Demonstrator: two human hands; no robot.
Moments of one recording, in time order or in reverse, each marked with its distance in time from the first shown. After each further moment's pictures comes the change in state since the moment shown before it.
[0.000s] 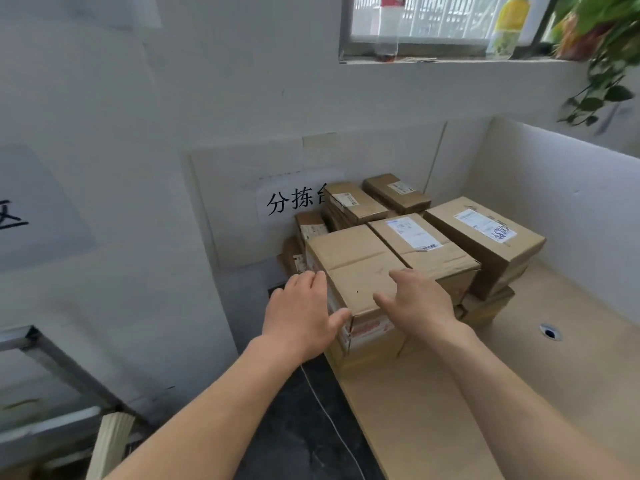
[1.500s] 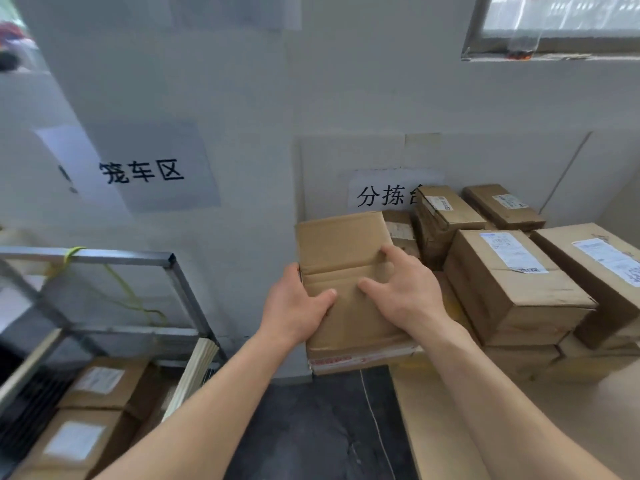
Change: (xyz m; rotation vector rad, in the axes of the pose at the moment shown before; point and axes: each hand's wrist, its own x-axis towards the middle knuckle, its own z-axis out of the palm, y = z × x) left_hand -0.080 -0.049 -0.032 -0.709 0.284 -0.666; right_hand -0.025 -0.104 0.004 0.386 -0.077 -0.274
